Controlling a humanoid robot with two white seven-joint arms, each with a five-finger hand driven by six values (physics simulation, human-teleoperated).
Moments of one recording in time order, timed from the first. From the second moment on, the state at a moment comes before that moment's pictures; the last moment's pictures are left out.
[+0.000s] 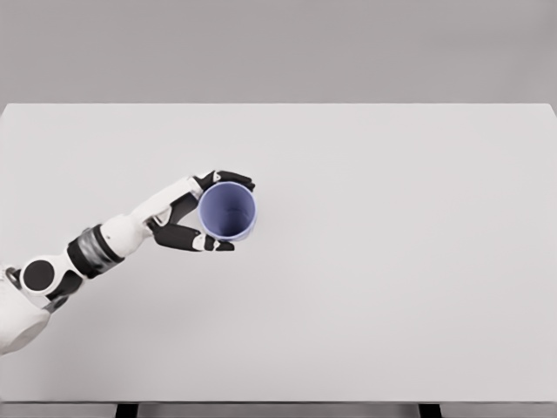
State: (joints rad) left arm -0.50 0.73 -0.96 -1.48 0.68 -0.61 -0.29; right arm 0.04 0.00 -0.09 0.07 0.07 -0.11 0.06
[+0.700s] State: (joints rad) left arm -0.46 0.70 -0.97 -1.48 0.69 -0.61 -0.29; right arm 0.04 0.00 -0.09 0.07 0.07 -0.11 0.06
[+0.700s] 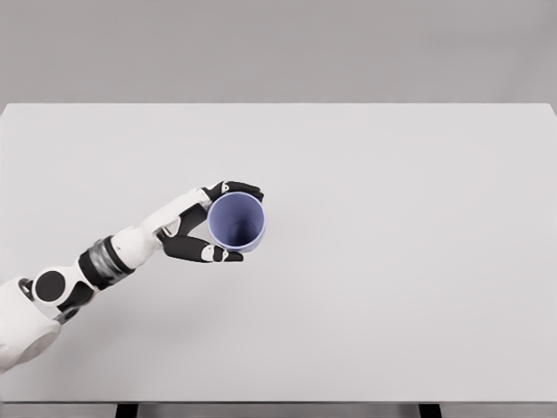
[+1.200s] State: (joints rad) left arm -0.46 0.65 -0.99 -1.41 0.69 -0.61 -0.29; right arm 0.04 0.00 -0.09 0.07 0.07 -0.11 0.06
